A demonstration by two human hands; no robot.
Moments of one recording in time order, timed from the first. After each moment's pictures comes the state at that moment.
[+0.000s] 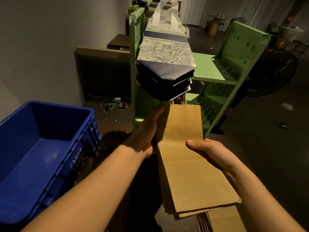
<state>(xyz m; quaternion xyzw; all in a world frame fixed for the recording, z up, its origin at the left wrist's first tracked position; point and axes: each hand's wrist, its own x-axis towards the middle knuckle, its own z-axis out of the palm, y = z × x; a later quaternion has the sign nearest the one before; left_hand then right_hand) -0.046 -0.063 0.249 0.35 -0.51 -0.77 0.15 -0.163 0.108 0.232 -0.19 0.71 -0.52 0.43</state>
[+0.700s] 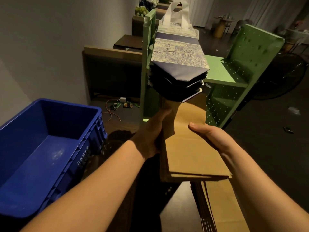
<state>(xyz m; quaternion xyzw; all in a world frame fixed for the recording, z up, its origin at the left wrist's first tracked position) -0.028 -0.072 0.241 0.30 -0.46 -0.83 0.11 -0.171 0.067 0.248 -0.19 0.74 -0.51 0.39</state>
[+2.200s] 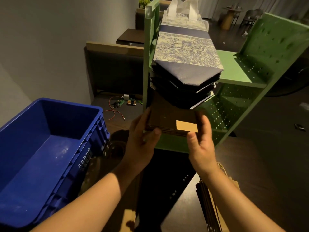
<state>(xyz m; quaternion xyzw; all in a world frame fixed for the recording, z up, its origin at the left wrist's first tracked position) -0.003 -0.106 0.155 0.24 -0.73 -0.54 0.36 -0.135 0.038 0.177 -0.35 0.72 -0.58 0.13</state>
